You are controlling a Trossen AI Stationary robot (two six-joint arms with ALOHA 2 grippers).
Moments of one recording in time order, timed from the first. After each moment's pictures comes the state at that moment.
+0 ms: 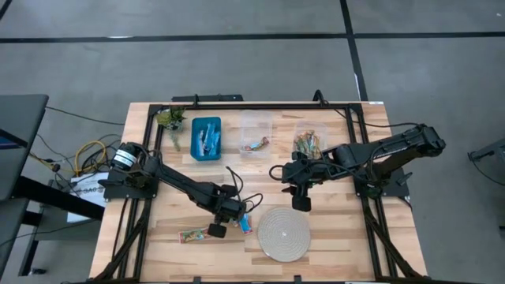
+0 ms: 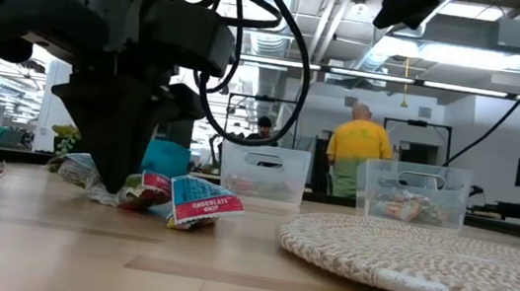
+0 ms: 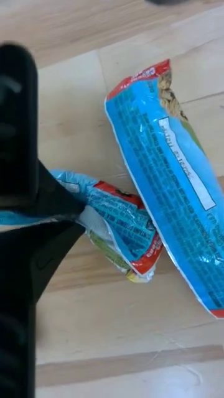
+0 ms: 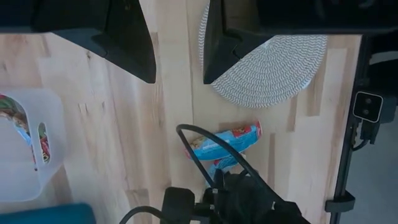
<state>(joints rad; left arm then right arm) -0.34 1.87 1.15 -0.59 0.02 -0.12 0.26 1.41 1.27 -0.78 0.08 0.24</state>
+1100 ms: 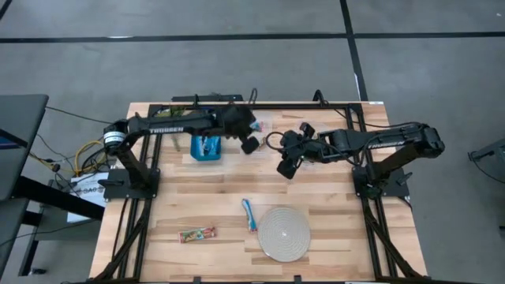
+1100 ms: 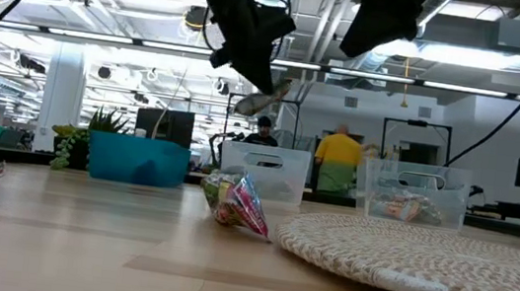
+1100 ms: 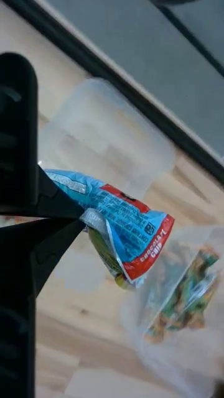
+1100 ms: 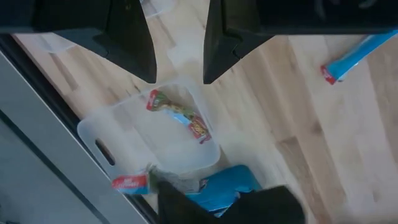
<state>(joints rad) 0.27 1.71 1.42 -0.53 -0.20 -0.19 0.07 1.41 1.26 -0.76 0.45 0.32</state>
